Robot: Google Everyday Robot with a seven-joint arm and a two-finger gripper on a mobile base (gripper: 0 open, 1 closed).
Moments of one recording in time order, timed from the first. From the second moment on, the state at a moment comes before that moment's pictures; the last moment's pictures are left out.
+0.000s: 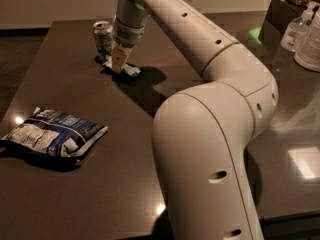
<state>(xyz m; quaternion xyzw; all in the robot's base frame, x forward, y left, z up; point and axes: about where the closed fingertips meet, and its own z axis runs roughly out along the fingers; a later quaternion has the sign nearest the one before) 0.725 0.113 0.856 -0.61 0.77 0.09 0.16</state>
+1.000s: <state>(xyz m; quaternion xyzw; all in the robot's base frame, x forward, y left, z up) 0.729 0.120 0.847 -0.61 0.77 0.09 0.16</state>
